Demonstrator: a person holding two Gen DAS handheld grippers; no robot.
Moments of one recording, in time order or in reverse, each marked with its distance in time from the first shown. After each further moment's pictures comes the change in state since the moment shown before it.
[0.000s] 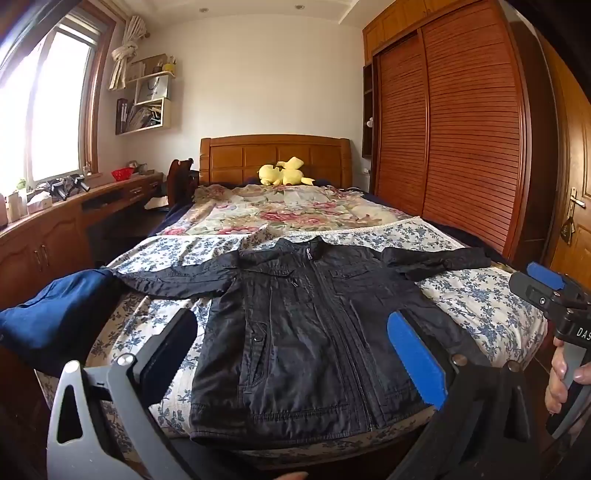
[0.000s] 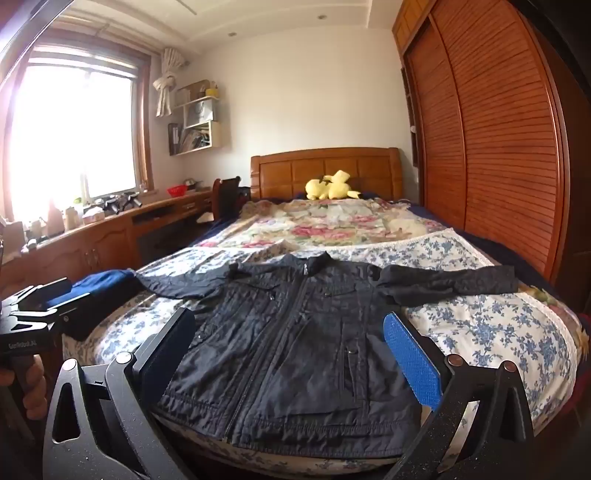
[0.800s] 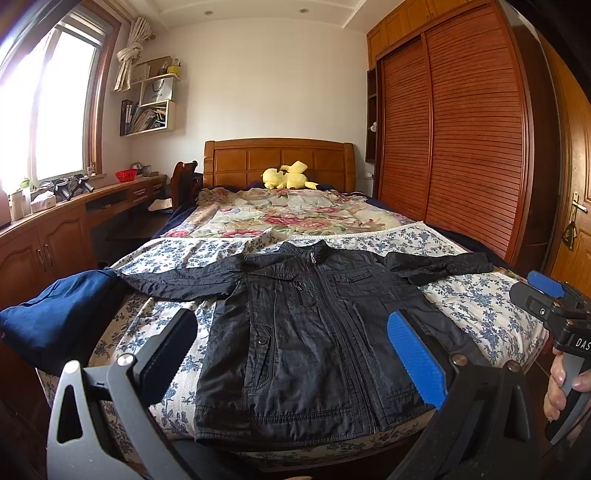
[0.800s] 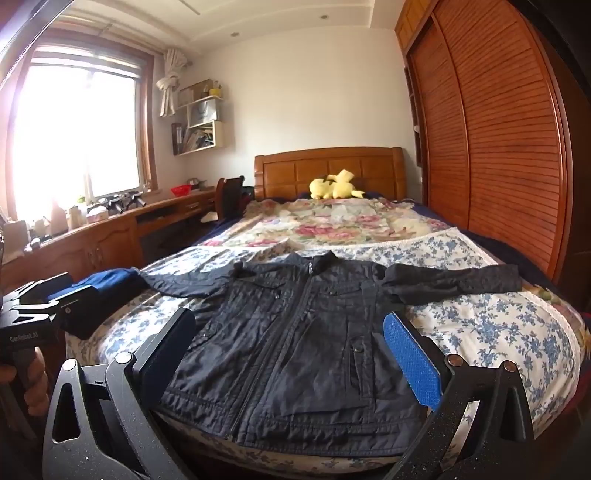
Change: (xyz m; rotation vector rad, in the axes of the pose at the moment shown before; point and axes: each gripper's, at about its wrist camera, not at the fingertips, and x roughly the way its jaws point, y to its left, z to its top) left arm -0.005 0.004 0.003 -0.008 -0.021 0.013; right arm 0.000 0.004 -0.002 -0.009 0.008 0.003
